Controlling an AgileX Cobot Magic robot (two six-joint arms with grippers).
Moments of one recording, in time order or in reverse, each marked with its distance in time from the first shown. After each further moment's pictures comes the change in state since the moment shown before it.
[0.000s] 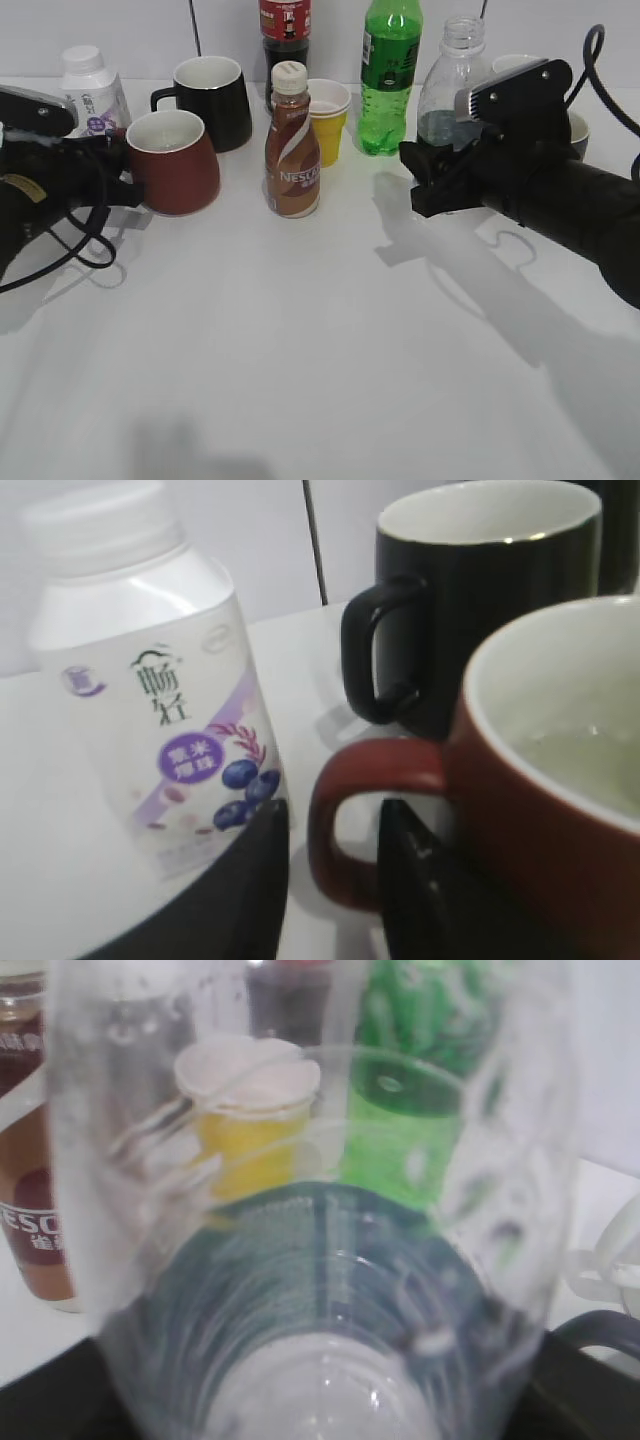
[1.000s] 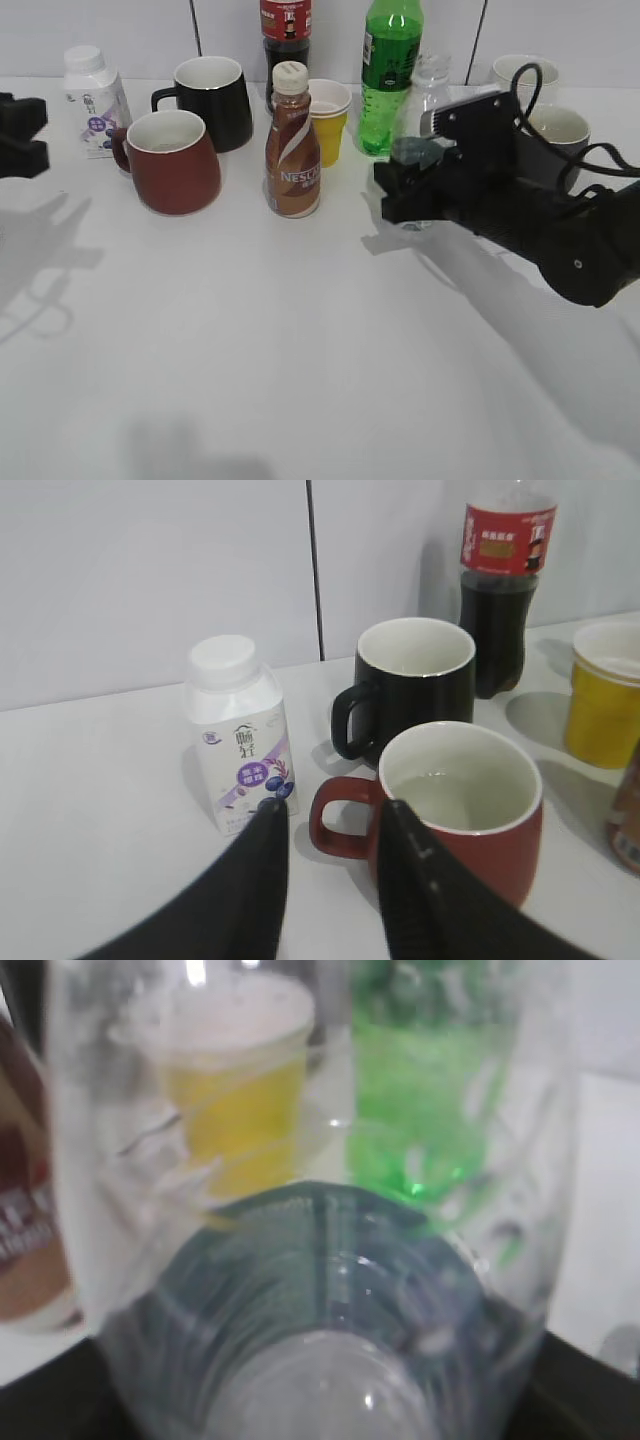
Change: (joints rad) left arm -0.055 -0.706 0.223 -0.116 0.505 -0.002; right arm 0.000 0.217 -0.123 -0.024 -0.037 0.117
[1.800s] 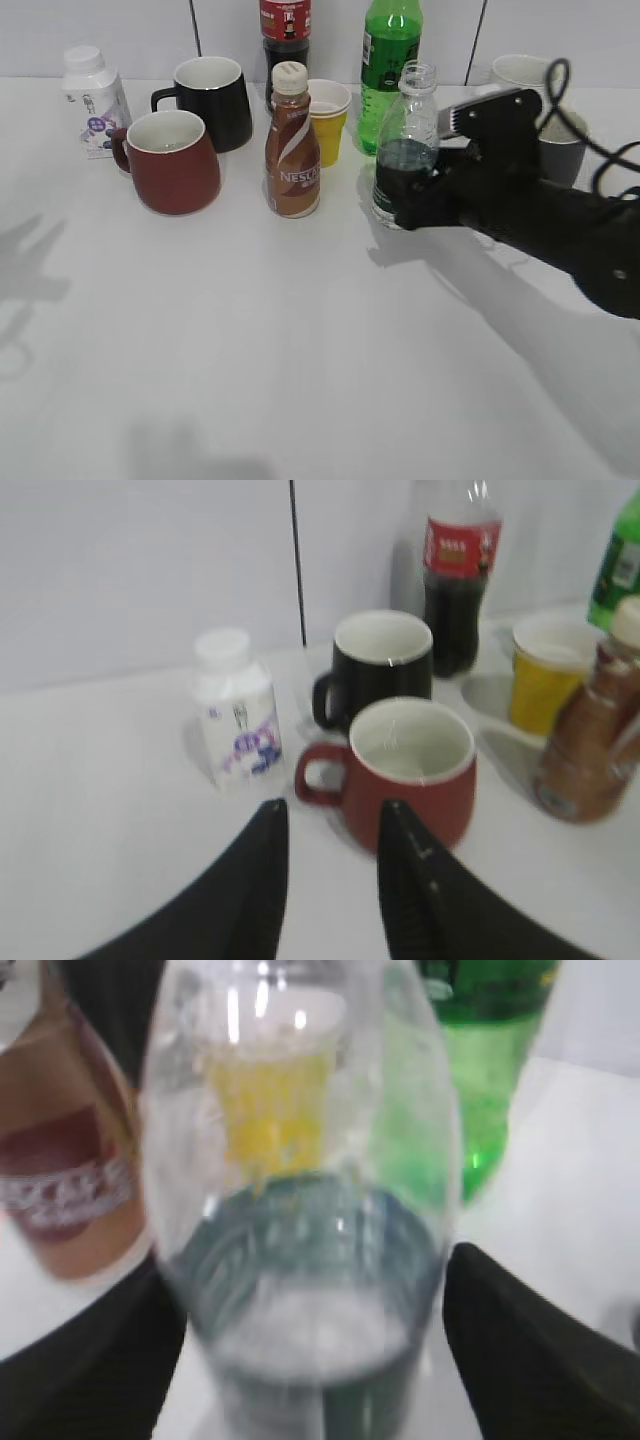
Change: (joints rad) left arm 0.000 -0.329 -0.003 -0.006 0.354 0.000; right arm 0.000 -0.106 0.083 -0.035 0.037 0.042
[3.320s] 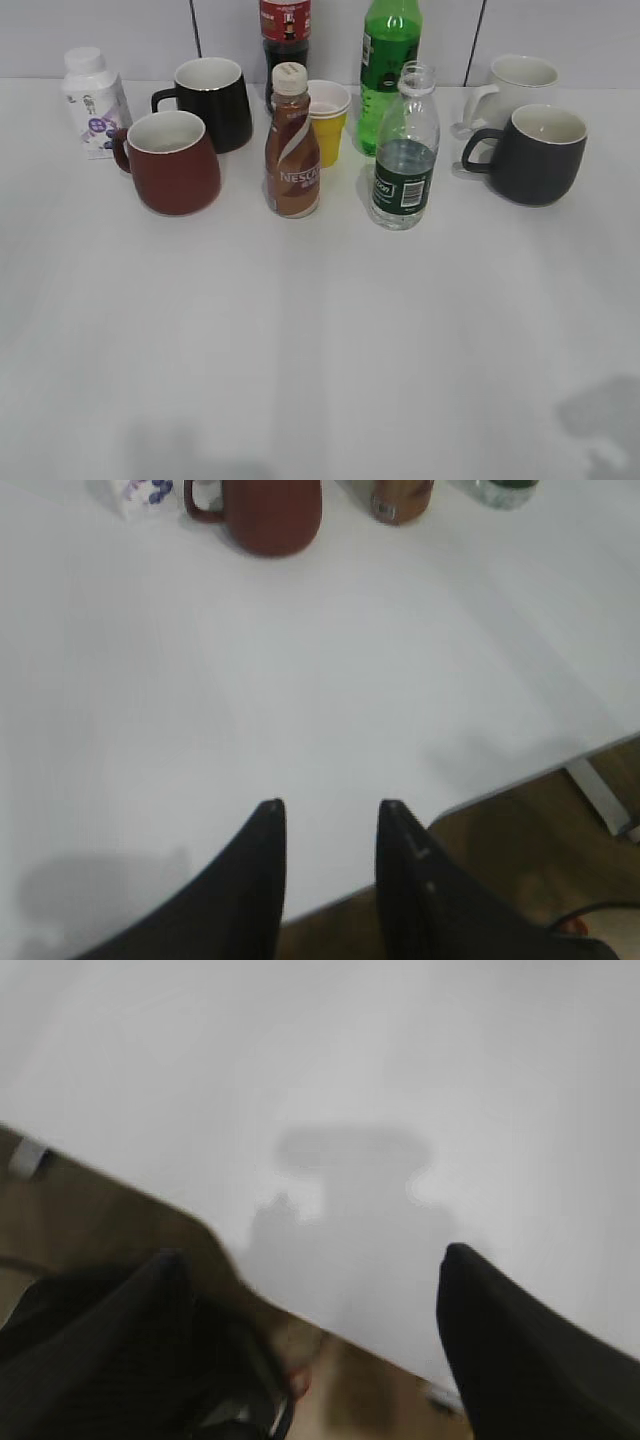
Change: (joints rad) left arm -0.001 -0.705 -0.242 -0.061 1.317 -0.001; right arm 0.002 -1.437 0.061 0.181 1.918 -0.124
